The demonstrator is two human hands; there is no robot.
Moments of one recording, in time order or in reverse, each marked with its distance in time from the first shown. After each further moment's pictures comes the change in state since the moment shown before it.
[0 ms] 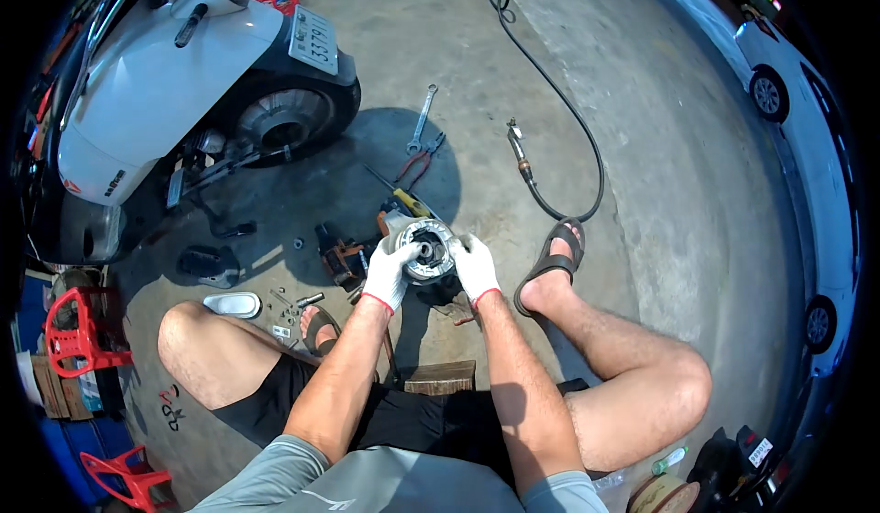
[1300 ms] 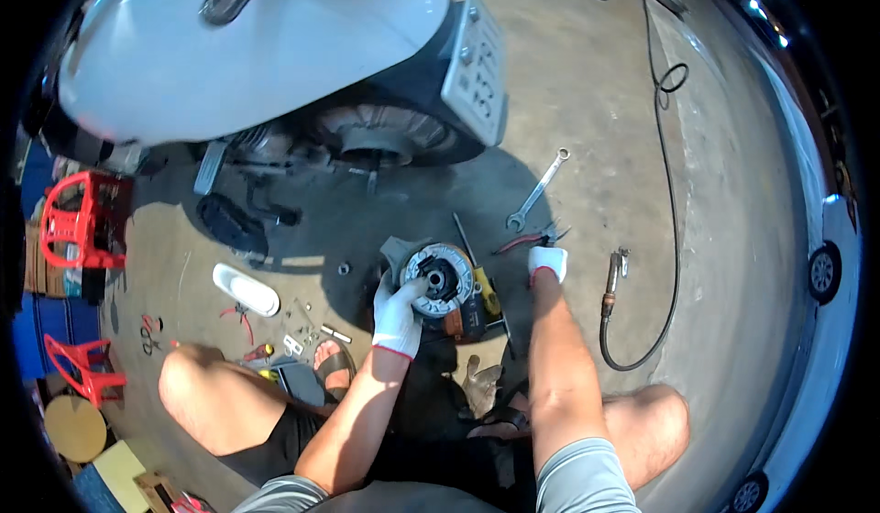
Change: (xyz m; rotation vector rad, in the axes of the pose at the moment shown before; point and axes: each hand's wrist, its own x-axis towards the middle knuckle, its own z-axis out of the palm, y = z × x) left_hand 0.100 0.099 -0.034 -0.297 0.618 0.182; right_hand 0.322 0.004 0.061 -0.812 0.227 0.284
